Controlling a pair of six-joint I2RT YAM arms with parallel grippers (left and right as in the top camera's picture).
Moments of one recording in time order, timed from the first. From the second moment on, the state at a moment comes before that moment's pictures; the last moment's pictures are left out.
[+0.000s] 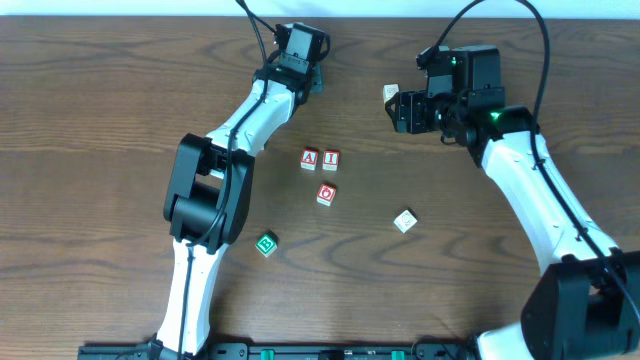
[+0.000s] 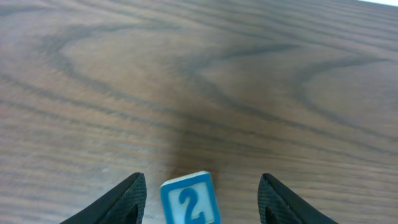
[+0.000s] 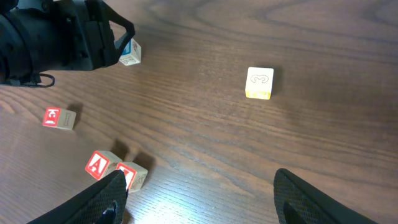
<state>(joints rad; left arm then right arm) -0.39 2.35 1.87 -0.40 -0.24 -0.45 0.17 1.67 1.29 -0.48 -0.29 0.10</state>
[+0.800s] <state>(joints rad) -0.41 2.39 1.88 -0.47 -0.26 -0.64 0.17 1.67 1.29 -0.49 -0.29 0.10</state>
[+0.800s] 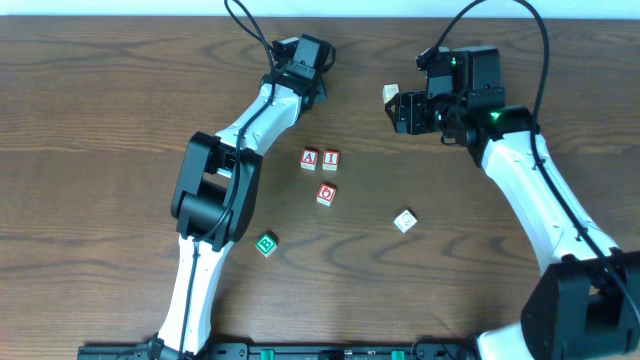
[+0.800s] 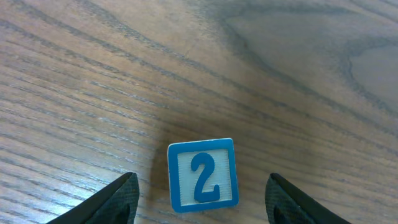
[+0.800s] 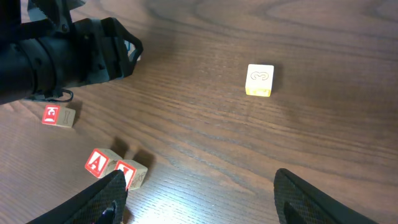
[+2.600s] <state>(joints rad) -0.39 2.43 1.88 -0.42 -0.26 -0.65 0.09 1.09 1.36 -1.24 -0.14 0.03</state>
